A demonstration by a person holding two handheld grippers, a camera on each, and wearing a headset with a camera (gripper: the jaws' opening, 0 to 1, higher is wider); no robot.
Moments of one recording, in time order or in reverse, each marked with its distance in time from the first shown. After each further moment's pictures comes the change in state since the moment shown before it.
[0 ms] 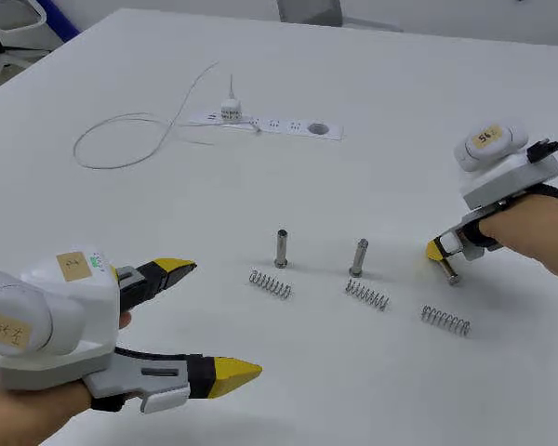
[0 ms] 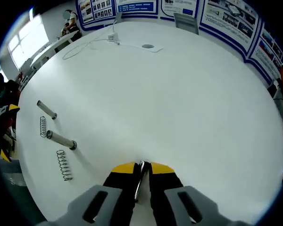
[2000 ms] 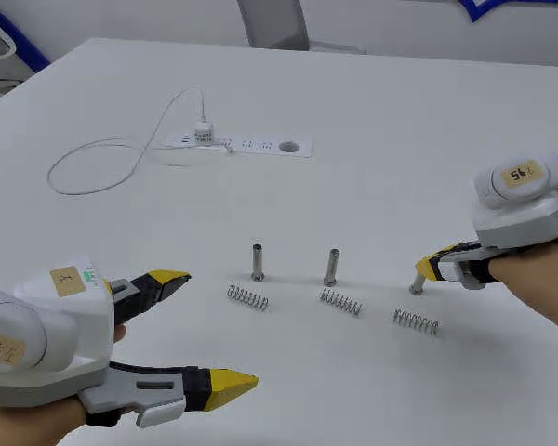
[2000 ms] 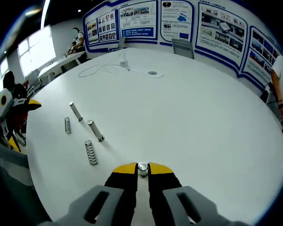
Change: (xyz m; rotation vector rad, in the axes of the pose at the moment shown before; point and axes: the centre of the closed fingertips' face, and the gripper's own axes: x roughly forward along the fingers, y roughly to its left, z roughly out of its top) left arm 0.004 -0.015 0.016 0.041 -0.023 -0.034; right arm -0.060 0.025 -0.016 -0.001 -0.259 -0.007
